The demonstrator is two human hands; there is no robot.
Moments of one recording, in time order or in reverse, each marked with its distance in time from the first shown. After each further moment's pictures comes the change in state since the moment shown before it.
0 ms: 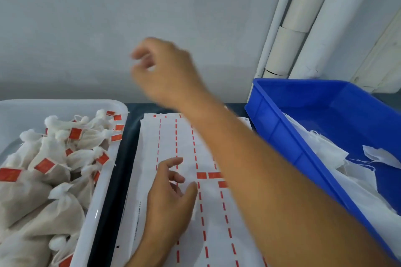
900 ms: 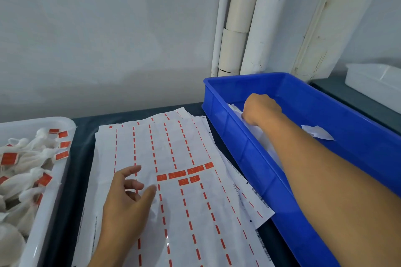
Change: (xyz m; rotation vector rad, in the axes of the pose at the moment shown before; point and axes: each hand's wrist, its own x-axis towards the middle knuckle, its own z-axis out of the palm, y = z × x) left_hand 0.014 -0.006 0.001 0.179 -0.007 0.003; right_hand -0.091 0.202 -0.183 -0.937 -0.159 0.835
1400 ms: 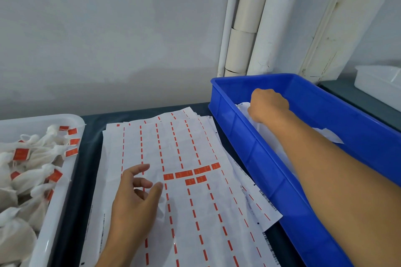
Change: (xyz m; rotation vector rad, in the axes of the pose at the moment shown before) left_hand 0.000 -0.002 0.000 -0.043 -0.010 0.014; right_hand -0.004 -0.011 -0.014 -0.081 0.069 -0.019
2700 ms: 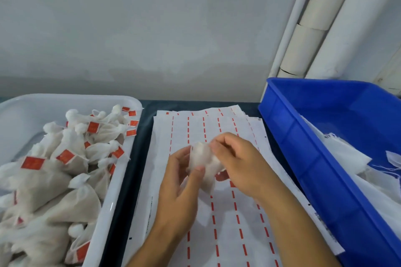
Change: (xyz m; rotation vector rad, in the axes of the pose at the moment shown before) left_hand -0.014 0.012 -0.013 -0.398 -0.049 0.221; right_hand -0.157 -0.112 0.036 1.123 -0.407 -0.541
